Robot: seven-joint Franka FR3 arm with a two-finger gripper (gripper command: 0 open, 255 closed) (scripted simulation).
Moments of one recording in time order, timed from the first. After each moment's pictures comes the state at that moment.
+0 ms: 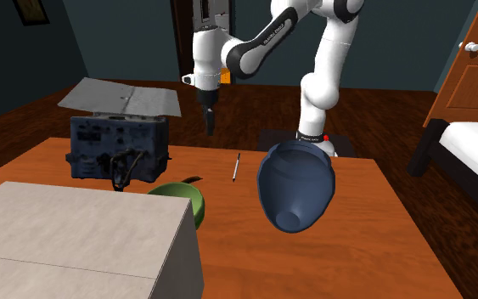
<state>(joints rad) 0.21 -0.18 0.37 -2.35 0.02 2.23 0.14</state>
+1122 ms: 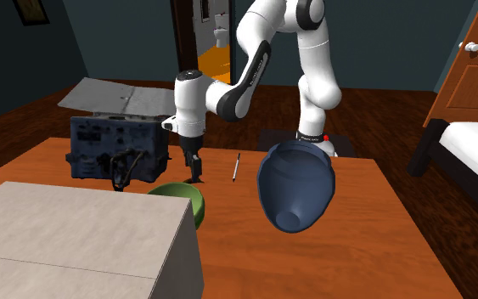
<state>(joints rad) 0.34 0.29 0.45 -2.09 -0.26 2.42 0.35</state>
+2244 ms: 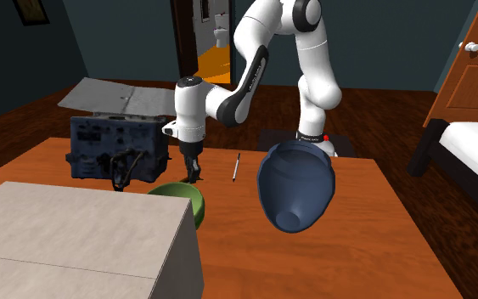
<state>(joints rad) 0.35 0.33 0.43 -2.09 -0.29 2.45 0.37</state>
